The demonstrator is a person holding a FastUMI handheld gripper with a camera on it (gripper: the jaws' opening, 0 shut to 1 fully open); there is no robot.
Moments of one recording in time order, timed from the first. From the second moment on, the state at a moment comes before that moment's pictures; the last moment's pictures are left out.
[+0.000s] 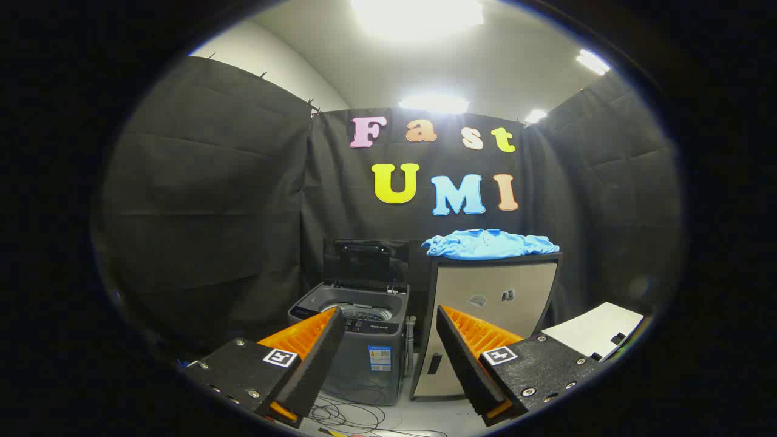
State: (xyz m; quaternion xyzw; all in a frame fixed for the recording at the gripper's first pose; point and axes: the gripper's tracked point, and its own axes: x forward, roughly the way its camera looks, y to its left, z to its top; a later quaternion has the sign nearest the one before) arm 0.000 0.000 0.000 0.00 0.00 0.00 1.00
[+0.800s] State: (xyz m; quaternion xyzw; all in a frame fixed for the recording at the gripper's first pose) arm -0.005 0.002 0.001 0.01 0.00 -0.01 1.00
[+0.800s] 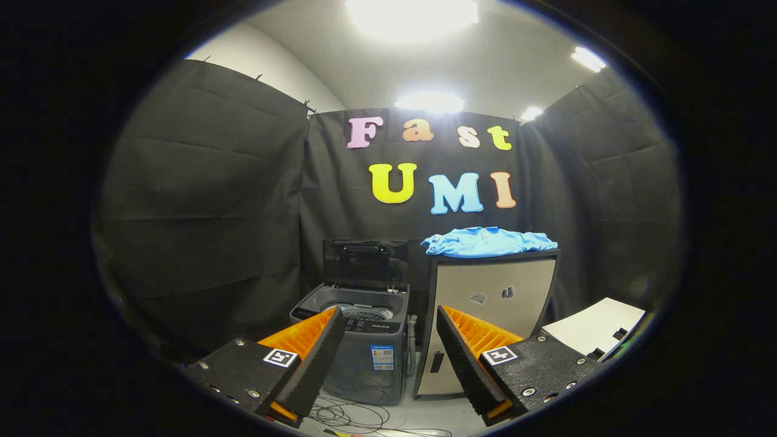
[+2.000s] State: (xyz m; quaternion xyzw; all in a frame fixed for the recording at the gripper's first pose) arm 0.017 -0.007 0.010 0.01 0.03 -0.04 1.00
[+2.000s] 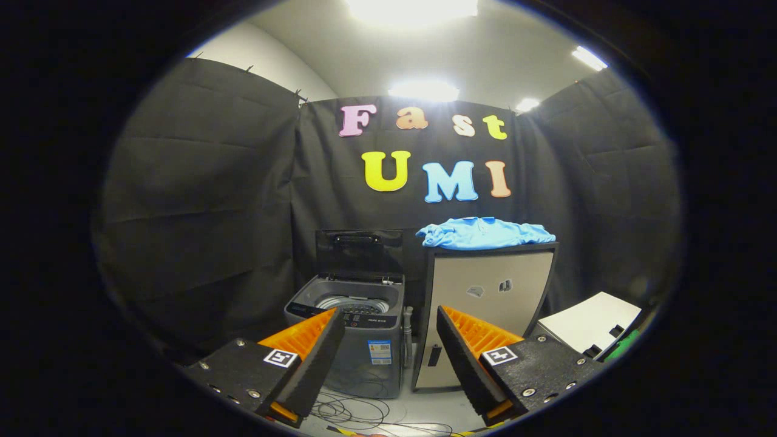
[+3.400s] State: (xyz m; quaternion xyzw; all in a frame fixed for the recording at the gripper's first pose) arm 0.404 -0.261 0.066 0.04 0.18 -0.15 0.97
